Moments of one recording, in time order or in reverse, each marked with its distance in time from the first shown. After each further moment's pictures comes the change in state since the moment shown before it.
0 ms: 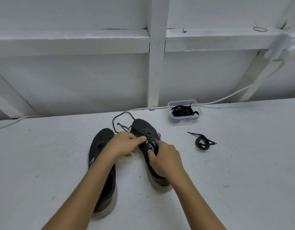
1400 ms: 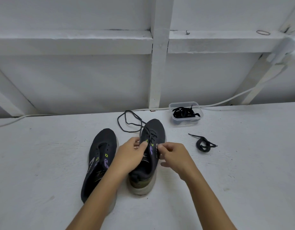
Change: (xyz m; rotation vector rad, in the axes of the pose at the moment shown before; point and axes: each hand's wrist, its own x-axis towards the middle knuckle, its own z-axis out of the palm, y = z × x) left_hand -0.029 -0.008 0.028 -0.066 0.099 0.085; right_hand 0.016 0.032 -0.011 0.670 -0.120 0.144
